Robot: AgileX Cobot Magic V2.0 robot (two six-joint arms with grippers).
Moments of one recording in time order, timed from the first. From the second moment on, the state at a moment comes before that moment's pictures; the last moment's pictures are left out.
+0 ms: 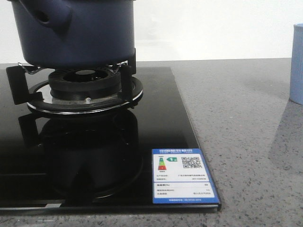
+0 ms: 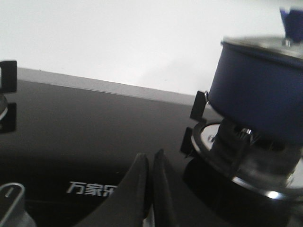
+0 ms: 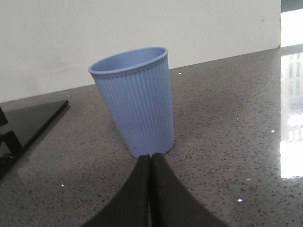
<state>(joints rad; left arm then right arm) -0.08 0.00 0.00 -0.40 0.08 0.13 0.00 -0.01 0.01 0.20 0.09 0.06</state>
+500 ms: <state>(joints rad) -0.08 0.00 -0.10 -0.64 0.02 0.15 0.00 0.00 -0.07 0.31 0.18 0.05</state>
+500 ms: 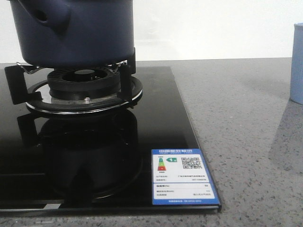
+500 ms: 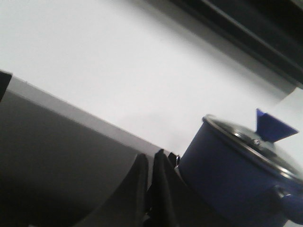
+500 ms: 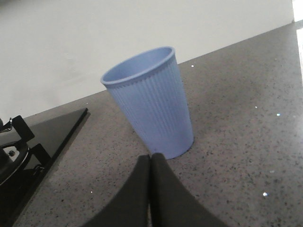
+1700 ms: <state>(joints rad) -0.43 0.67 -0.65 -0.49 0.15 0.37 0.08 0.40 -0.50 0.21 0.51 -0.07</state>
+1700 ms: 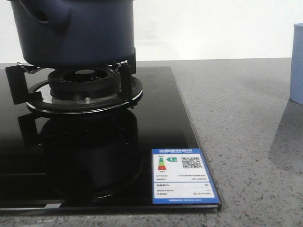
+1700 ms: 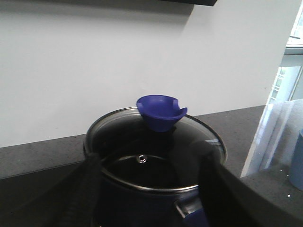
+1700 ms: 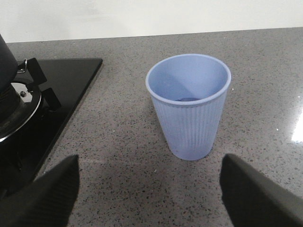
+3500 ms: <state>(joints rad) -0.52 1.32 -0.98 -0.43 -0.07 0.37 0.08 0.40 -0.50 0.22 0.51 -0.07</state>
